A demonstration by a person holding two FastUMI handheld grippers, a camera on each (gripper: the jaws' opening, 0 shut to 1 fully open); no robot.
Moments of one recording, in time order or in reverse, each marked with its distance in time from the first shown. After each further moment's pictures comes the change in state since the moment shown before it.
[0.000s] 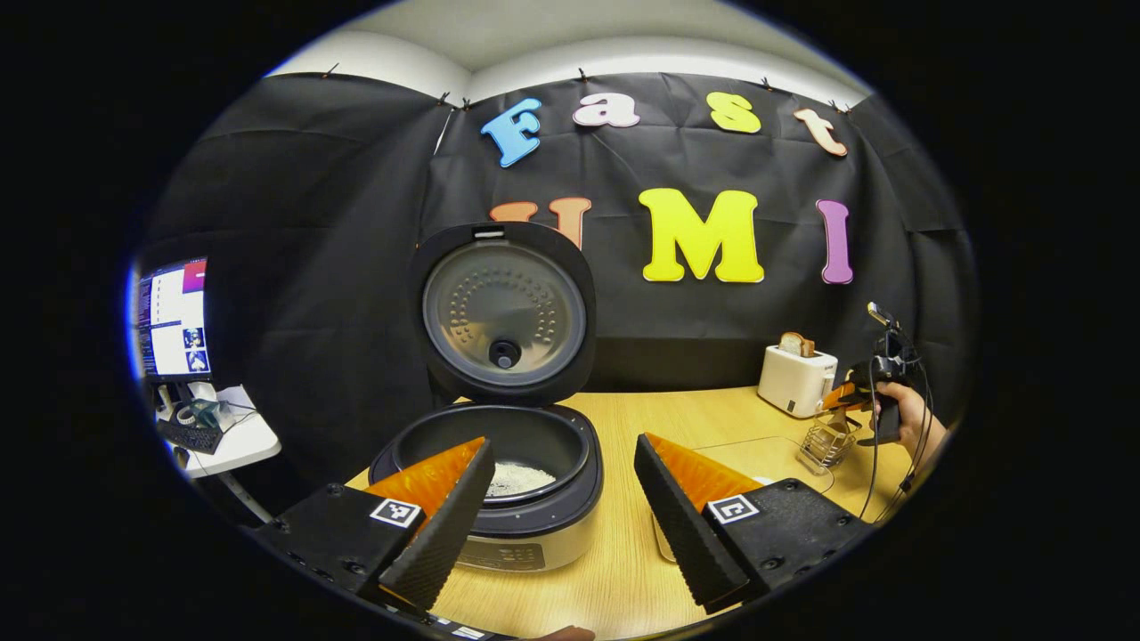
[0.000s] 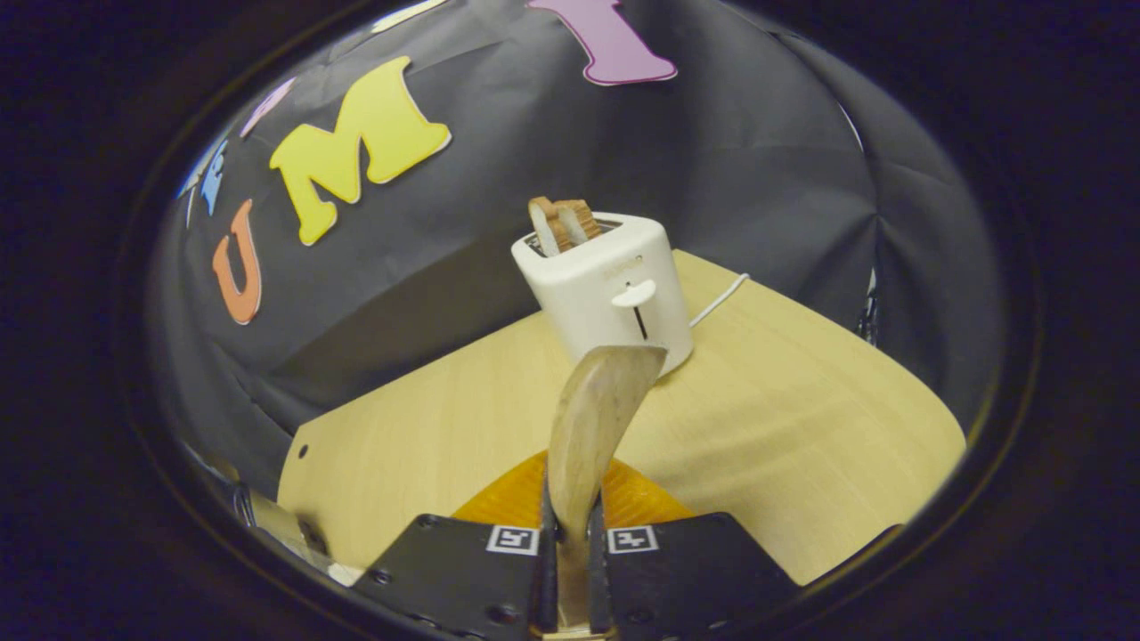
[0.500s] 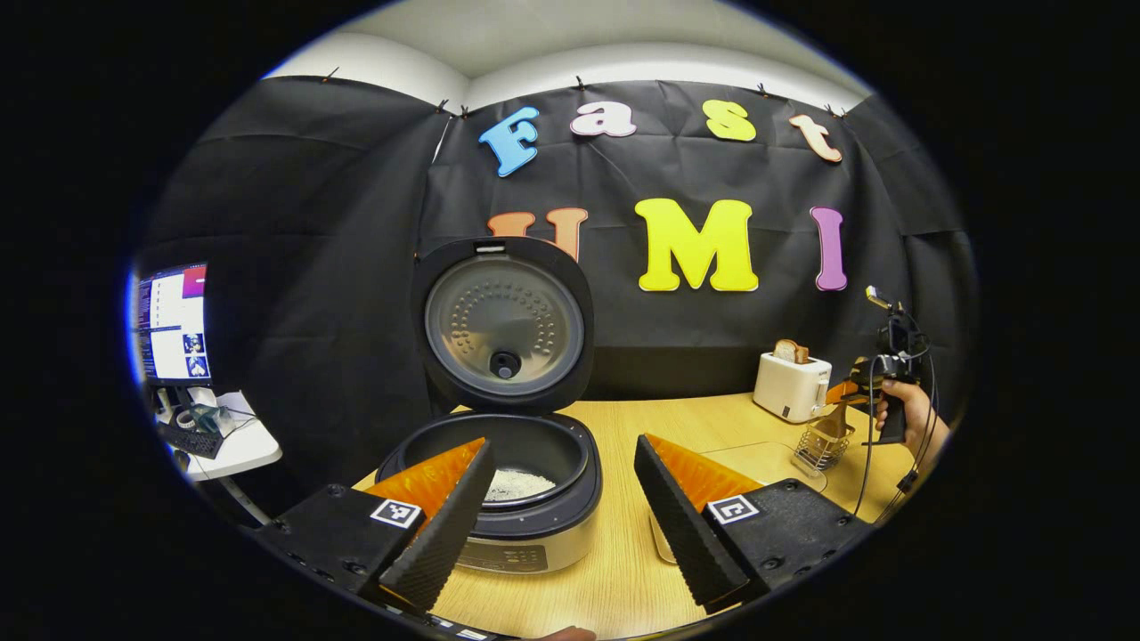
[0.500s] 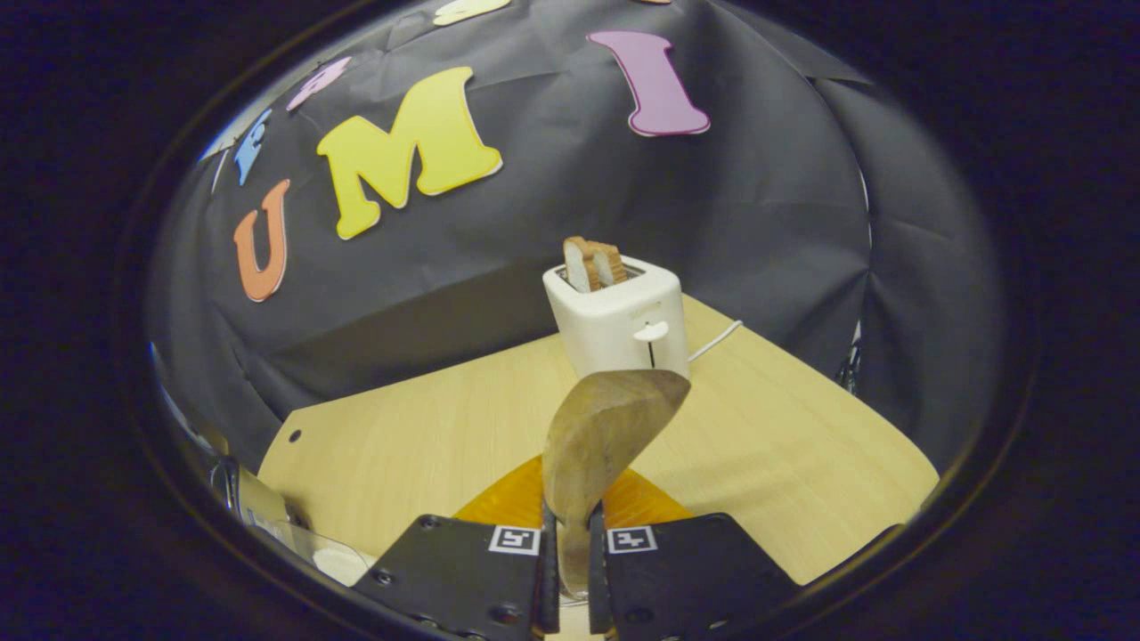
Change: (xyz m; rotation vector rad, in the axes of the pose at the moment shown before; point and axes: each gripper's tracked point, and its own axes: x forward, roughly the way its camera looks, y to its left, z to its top) left arm -0.007 0.001 0.009 -0.002 -0.029 -0.012; right arm -0.062 0.025 0.015 -0.149 -0.147 -0.030
